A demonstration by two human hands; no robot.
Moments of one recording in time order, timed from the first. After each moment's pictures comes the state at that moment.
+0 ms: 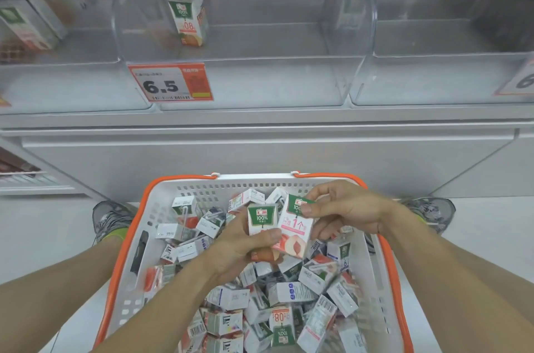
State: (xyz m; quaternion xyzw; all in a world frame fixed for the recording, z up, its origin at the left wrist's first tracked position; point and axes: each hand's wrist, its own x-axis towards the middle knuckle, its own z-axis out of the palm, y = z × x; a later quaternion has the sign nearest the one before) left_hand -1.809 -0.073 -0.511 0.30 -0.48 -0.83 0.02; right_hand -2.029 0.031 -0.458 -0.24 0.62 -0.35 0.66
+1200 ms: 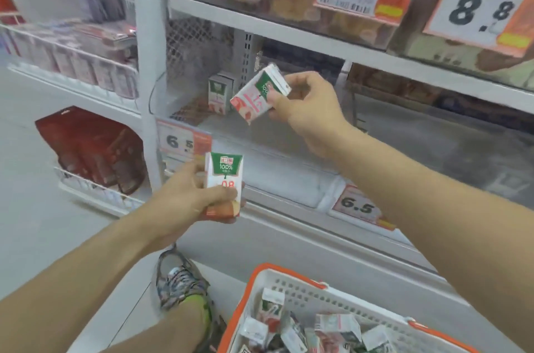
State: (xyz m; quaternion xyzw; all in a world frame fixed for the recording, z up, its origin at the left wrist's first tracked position) left_hand -1.618 -0.317 -0.349 0.37 -0.50 -0.70 0.34; right_hand -1.813 -0.329 -0.257 -0.48 0.63 -0.55 0.26
